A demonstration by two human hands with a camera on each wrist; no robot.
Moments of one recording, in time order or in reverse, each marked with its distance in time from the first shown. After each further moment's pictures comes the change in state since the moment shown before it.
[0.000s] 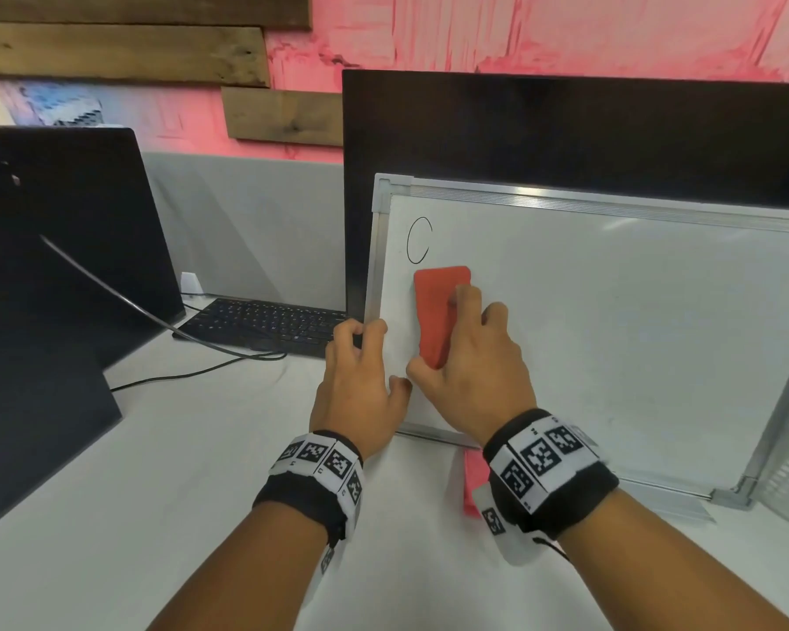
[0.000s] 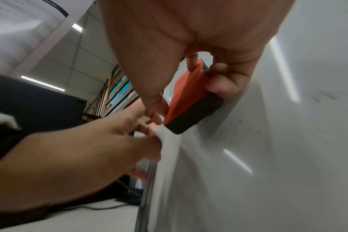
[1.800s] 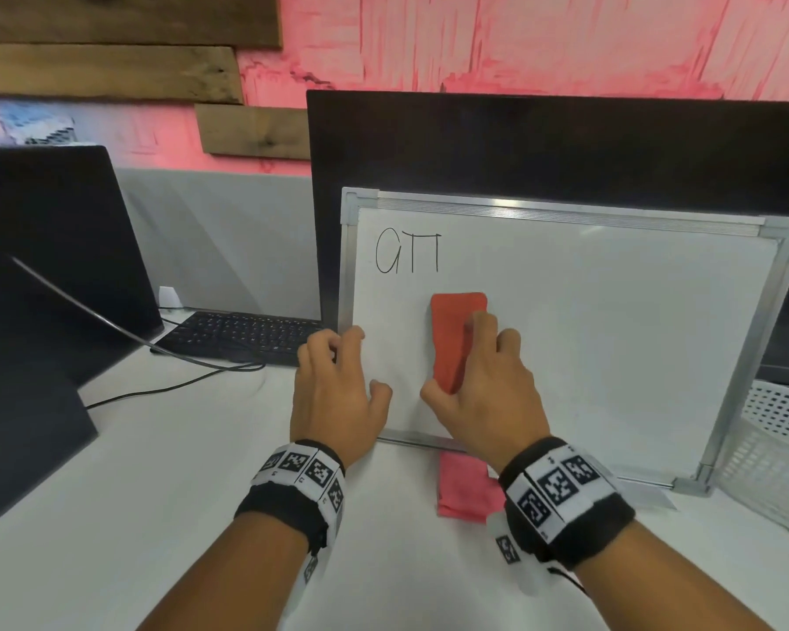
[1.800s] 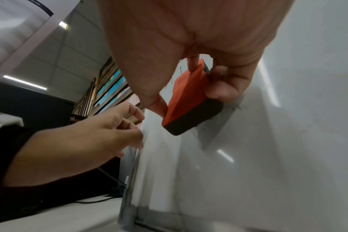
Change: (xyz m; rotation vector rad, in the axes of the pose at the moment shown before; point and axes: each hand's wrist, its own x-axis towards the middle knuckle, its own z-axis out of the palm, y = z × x) left_hand -0.002 0.006 0.004 0.137 0.115 0.049; right_hand -0.023 0.031 -0.020 0.022 0.011 0.093
